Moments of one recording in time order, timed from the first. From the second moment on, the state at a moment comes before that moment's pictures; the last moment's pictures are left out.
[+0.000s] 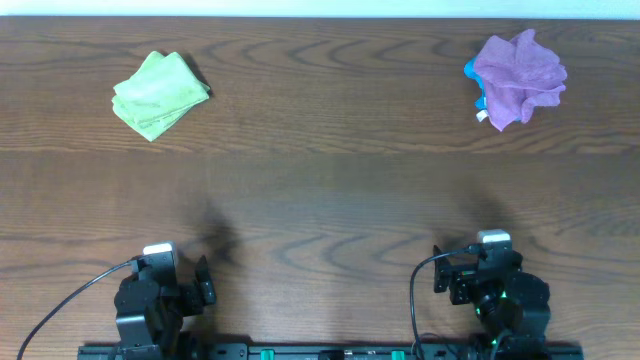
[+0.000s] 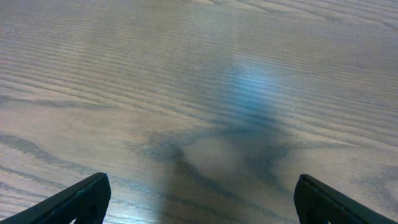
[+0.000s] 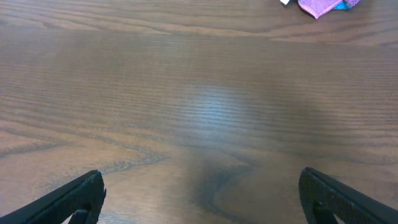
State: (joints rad) left arm 0.08 0.01 0.30 -0.99 -0.01 -0.06; right arm 0.01 0.02 0.18 -0.73 -0.12 -0.03
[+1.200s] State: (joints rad) left arm 0.08 0.01 0.30 -0.99 -0.01 -0.06; right arm -0.09 0.53 0.55 -0.70 -0.03 0.04
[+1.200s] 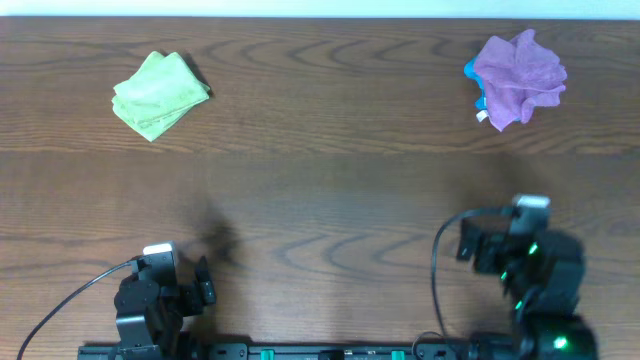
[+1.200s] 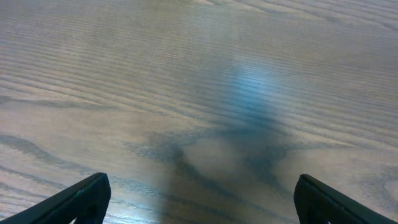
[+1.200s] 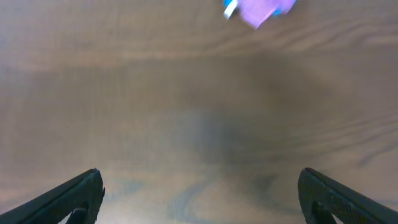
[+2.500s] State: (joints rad) left arm 0.08 0.01 0.30 -0.99 -0.01 -0.06; right arm -0.29 2.02 1.56 -0.33 -0.05 0.09
